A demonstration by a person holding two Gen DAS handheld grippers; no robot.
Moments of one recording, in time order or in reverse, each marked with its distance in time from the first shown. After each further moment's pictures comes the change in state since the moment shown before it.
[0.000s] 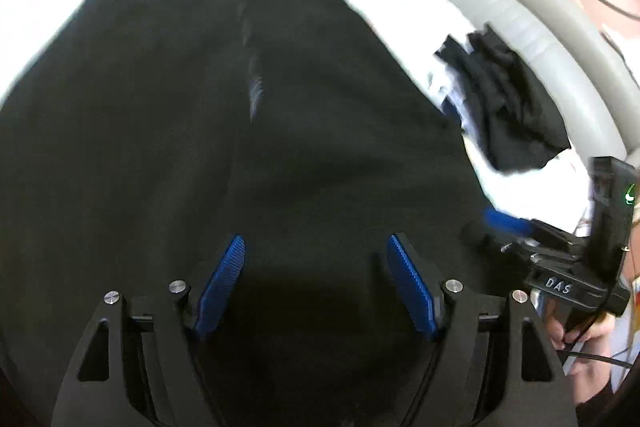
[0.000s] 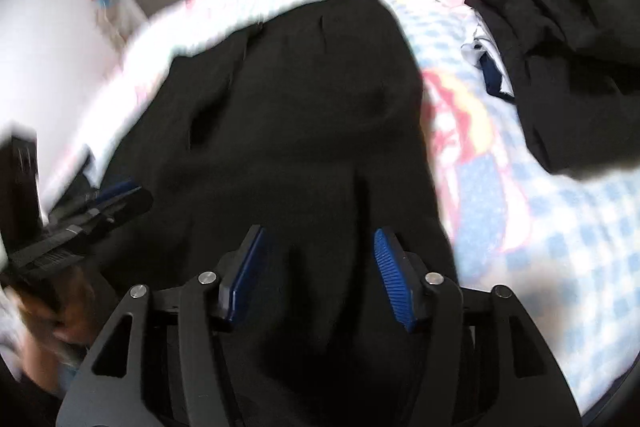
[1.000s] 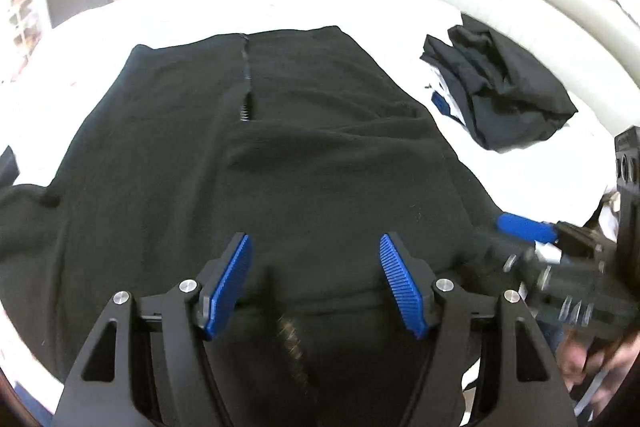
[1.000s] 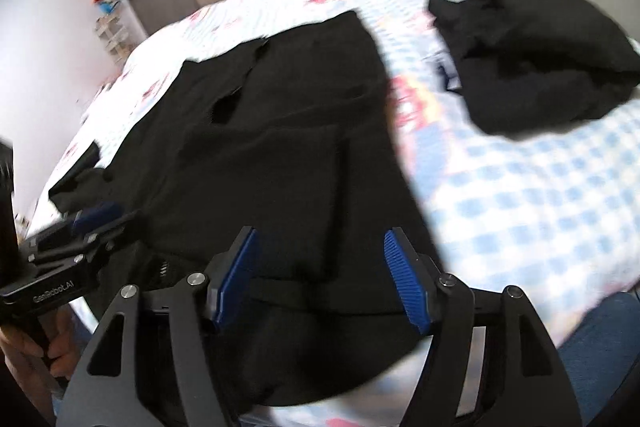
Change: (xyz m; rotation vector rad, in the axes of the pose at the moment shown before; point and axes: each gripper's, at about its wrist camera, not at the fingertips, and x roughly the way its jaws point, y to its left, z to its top) left arm -0.055 -0.083 -0.020 0.097 -0.090 0.126; right arm -0.044 0.002 -0.018 0.030 -0.071 0.086
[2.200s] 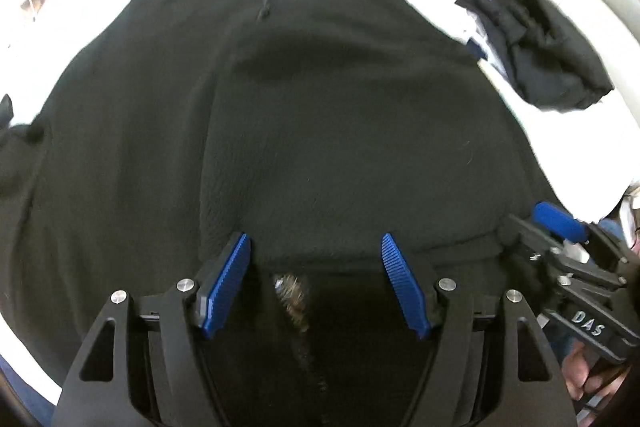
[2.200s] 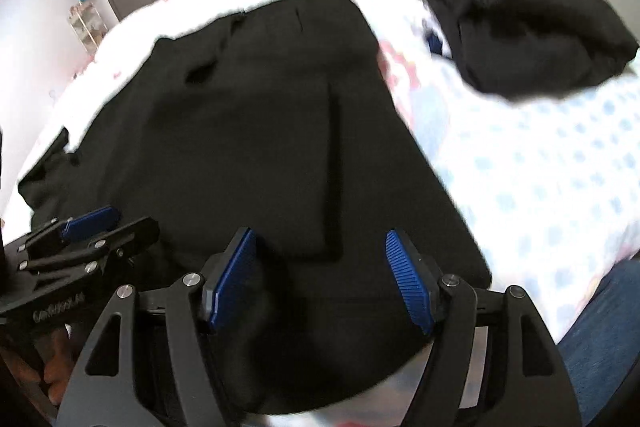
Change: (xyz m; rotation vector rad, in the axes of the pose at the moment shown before) left arm 0.034 0.006 -0.028 -0.074 0.137 0.047; right arm 0.020 0.018 -0.024 0.018 0.035 -0.139
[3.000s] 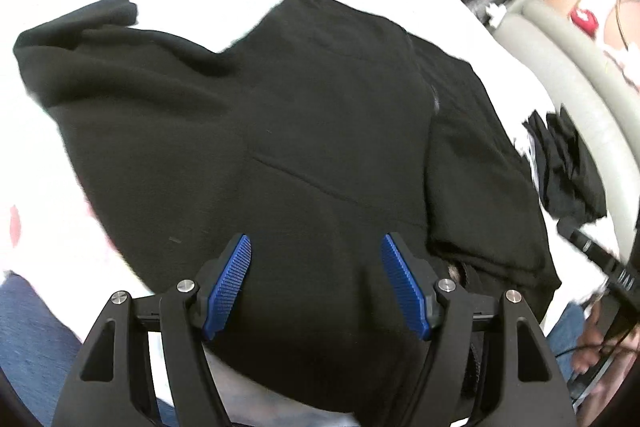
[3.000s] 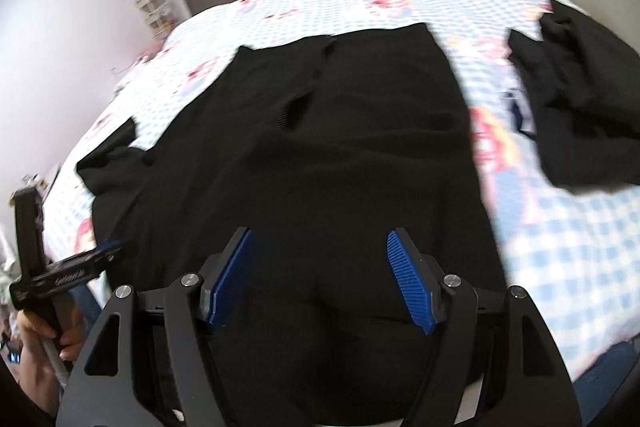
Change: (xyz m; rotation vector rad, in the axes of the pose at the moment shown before) left arm -0.088 0.177 -0.059 -0.404 -0.169 -0.028; right arm -0.017 0.086 0.050 -0.158 -0.029 0.232
